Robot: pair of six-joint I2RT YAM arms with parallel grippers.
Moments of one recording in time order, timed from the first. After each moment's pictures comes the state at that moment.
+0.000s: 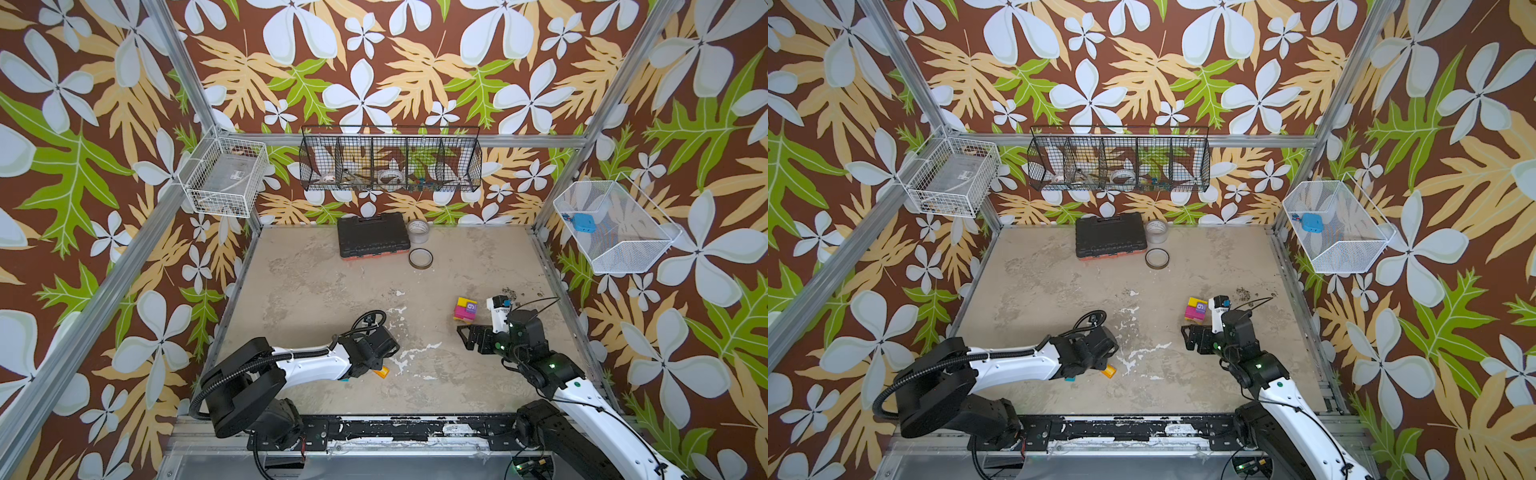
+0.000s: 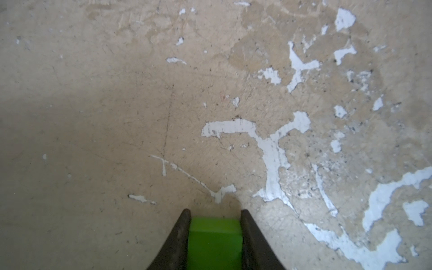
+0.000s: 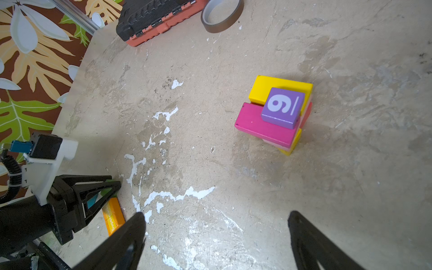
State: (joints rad) left arm -0.95 1.47 0.63 -0.34 -0.36 -0.75; right arm 0.33 0.72 0.45 -0.40 -0.19 0.44
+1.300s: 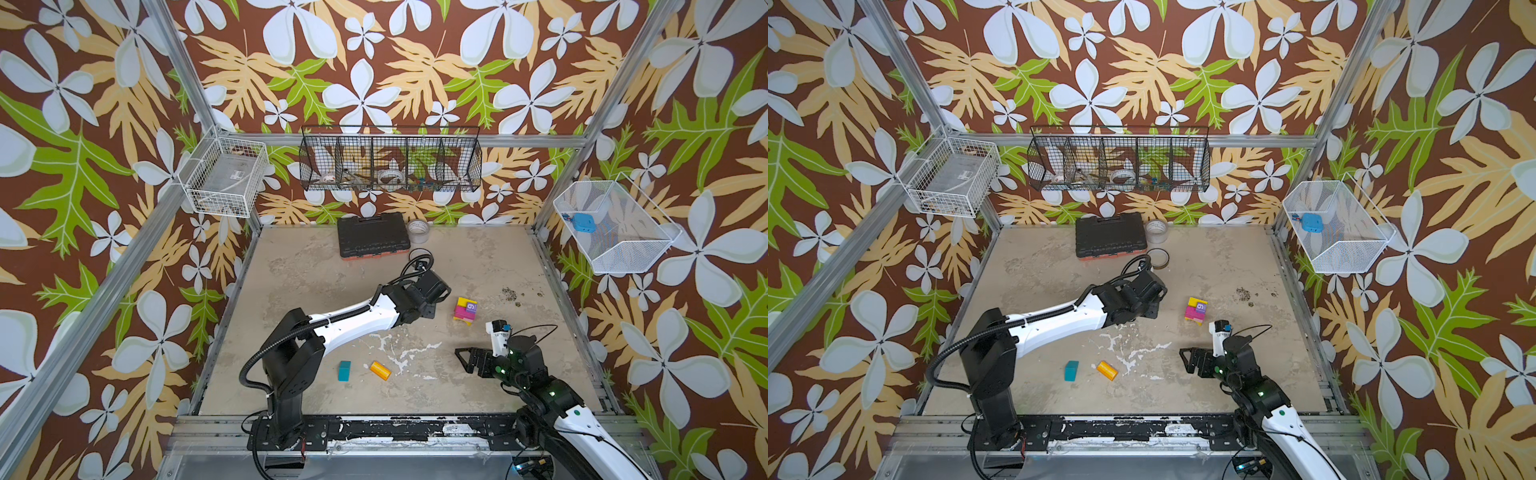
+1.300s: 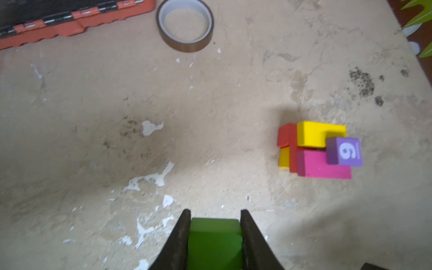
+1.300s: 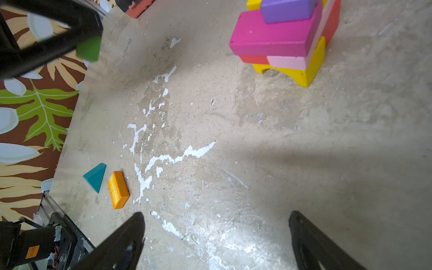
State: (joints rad) left arm -0.94 1.87 1.50 -0.55 -0.33 -0.63; right arm 0.37 0.47 0.19 -0.39 -0.27 0.57
